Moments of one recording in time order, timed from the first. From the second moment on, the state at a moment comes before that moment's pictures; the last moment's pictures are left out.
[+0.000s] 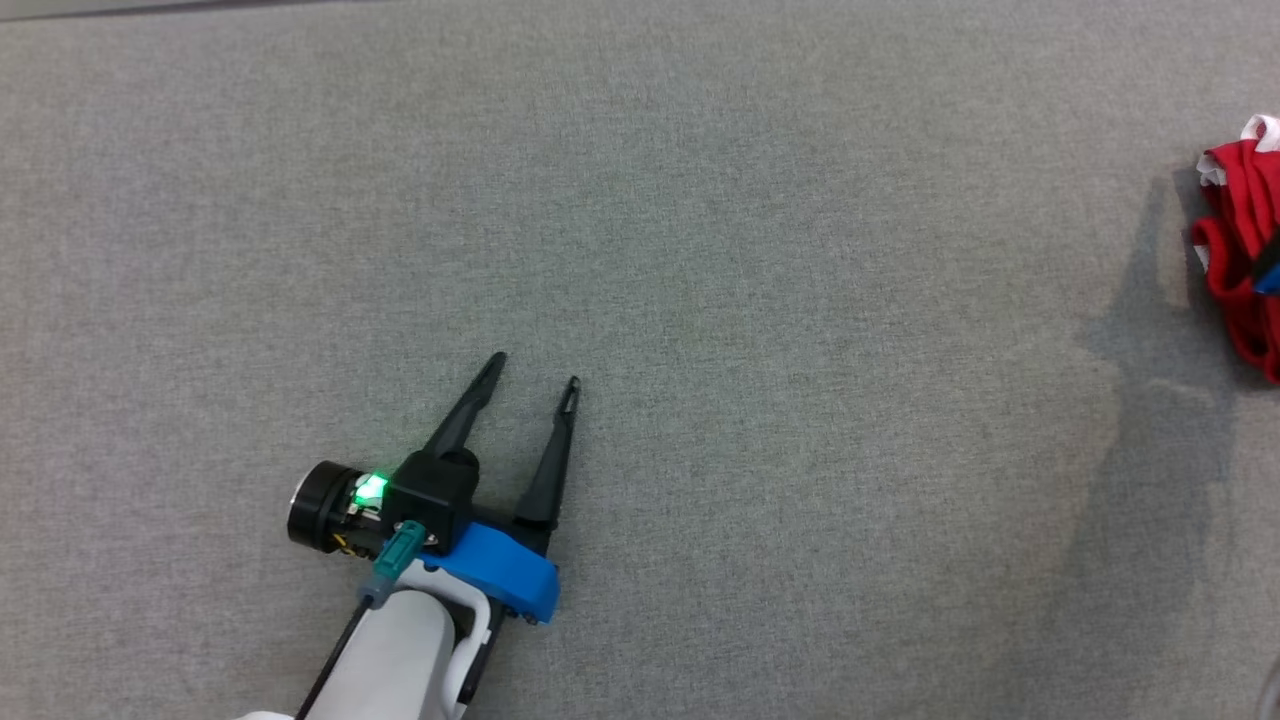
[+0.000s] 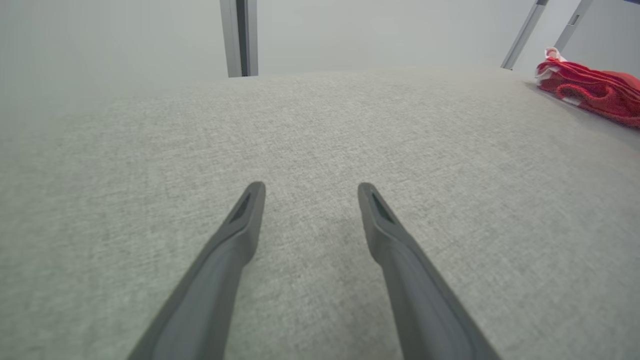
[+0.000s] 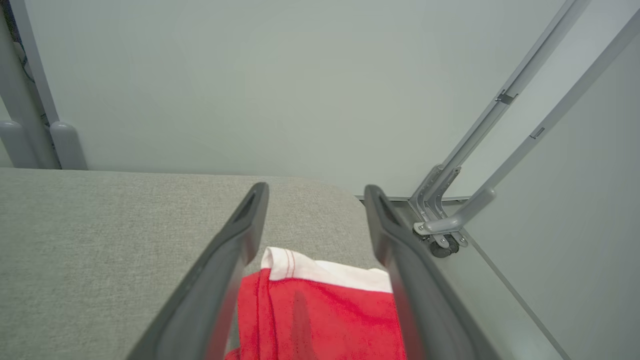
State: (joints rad) left arm -0.32 0.06 -0.34 0.42 -0.08 -0.12 -0.27; right arm -0.94 -0.31 -0.48 0.95 -0.32 0.13 -0.25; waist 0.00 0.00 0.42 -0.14
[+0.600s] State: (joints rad) left arm -0.25 0.06 -0.13 0.44 -0.12 -0.07 -0.26; right arm -0.45 -0.05 -0.12 0.55 0.05 0.13 -0.26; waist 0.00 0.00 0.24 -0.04
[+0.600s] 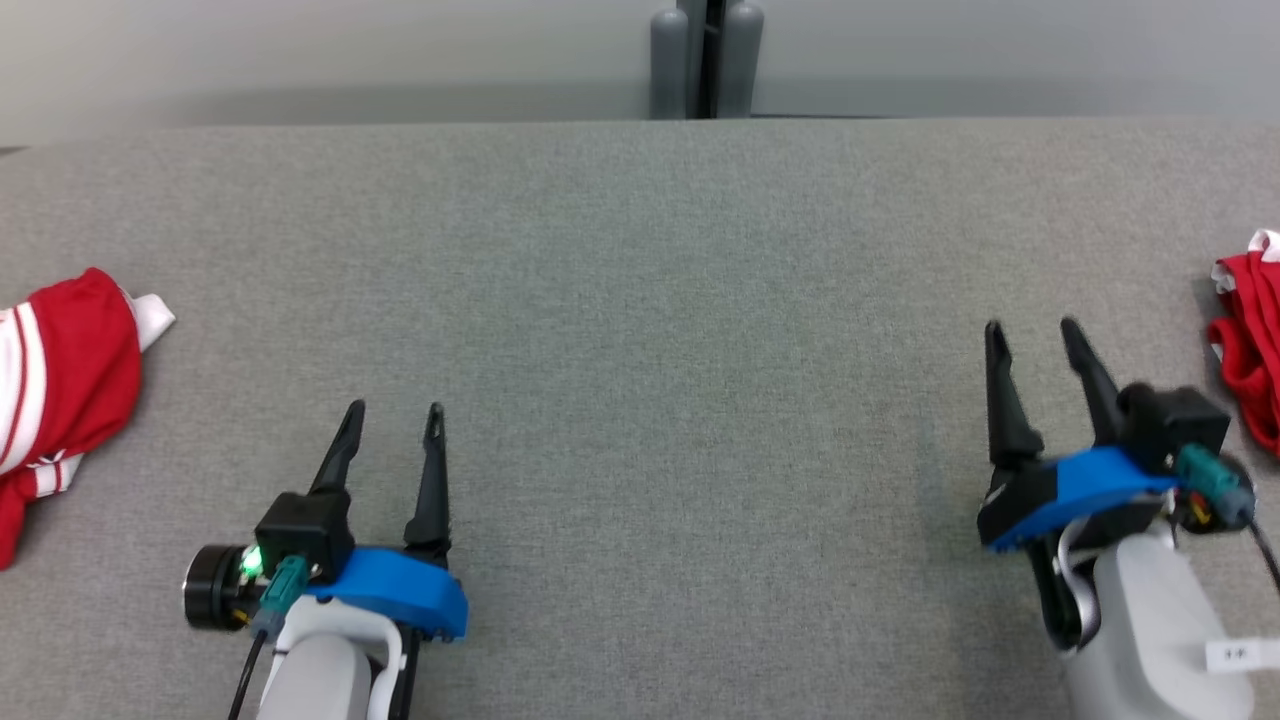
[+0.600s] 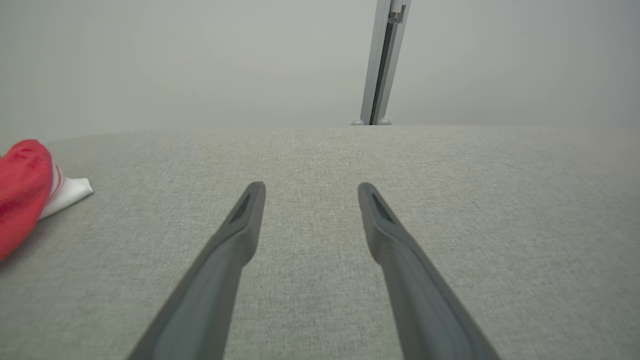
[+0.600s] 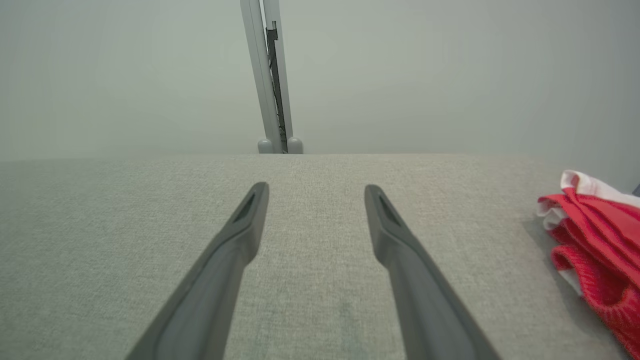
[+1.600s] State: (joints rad) left arm -0.06 0.05 -0.10 0.46 -0.17 -0.04 -0.26; right arm -0.16 -0.05 -0.04 0.54 0.17 0.13 -0.26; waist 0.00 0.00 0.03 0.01
